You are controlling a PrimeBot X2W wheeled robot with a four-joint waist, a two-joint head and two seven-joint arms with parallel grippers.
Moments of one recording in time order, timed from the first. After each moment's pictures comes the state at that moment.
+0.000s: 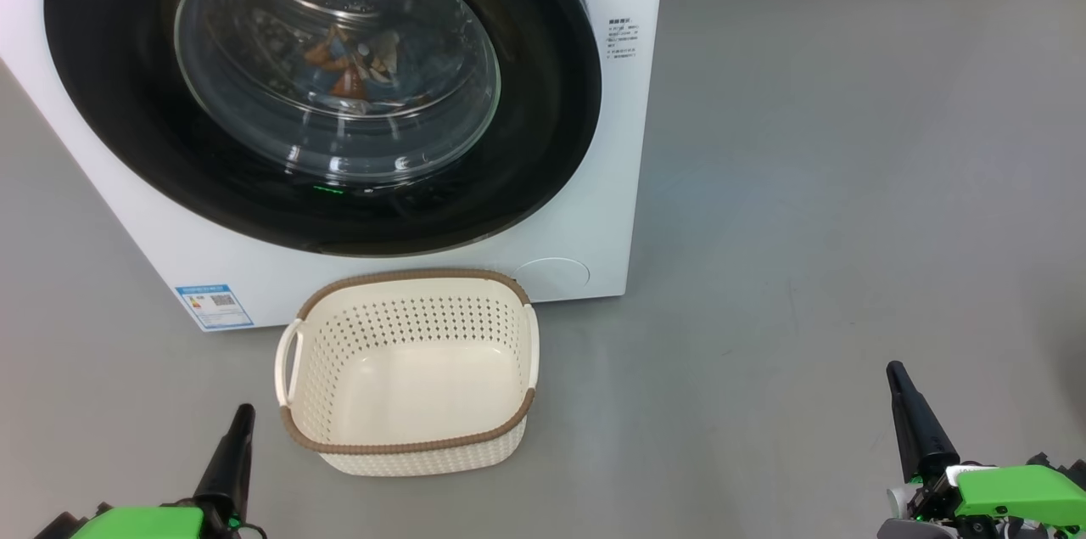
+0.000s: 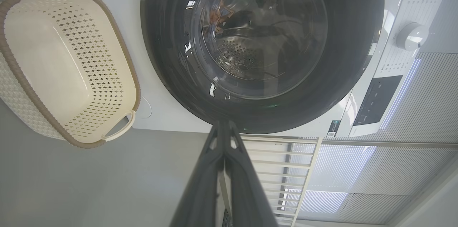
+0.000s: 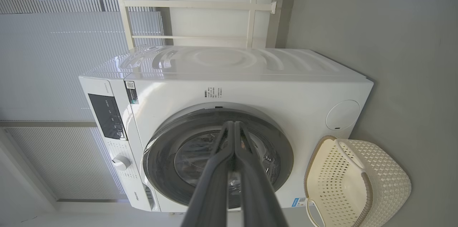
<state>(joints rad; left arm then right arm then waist) -0.07 0.04 0.07 0.26 -1.62 -0.13 0.10 -0.07 -0.05 -0.14 0.27 1.60 0.13 0.11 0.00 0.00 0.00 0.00</state>
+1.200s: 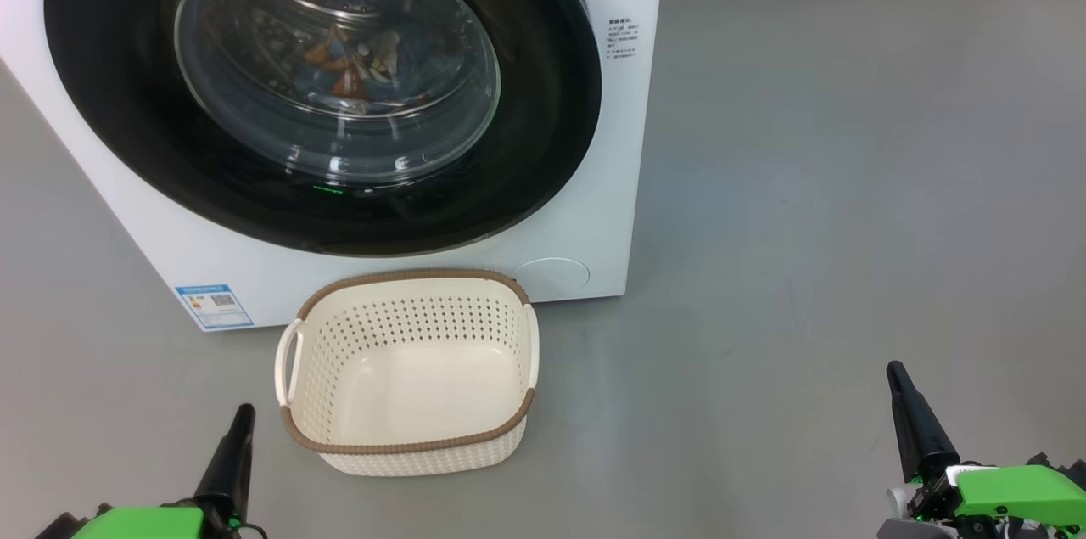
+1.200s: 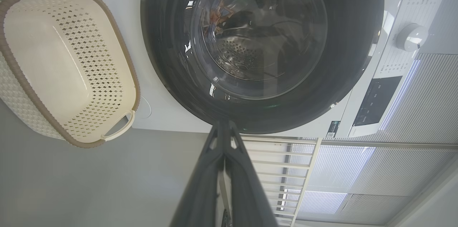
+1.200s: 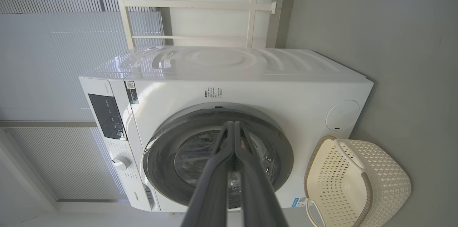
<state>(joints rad) -0.07 0.04 0.07 0.26 -1.62 -0.13 0.10 -0.07 -0.05 -0.14 0.27 1.60 0.13 0.11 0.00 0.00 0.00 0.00</state>
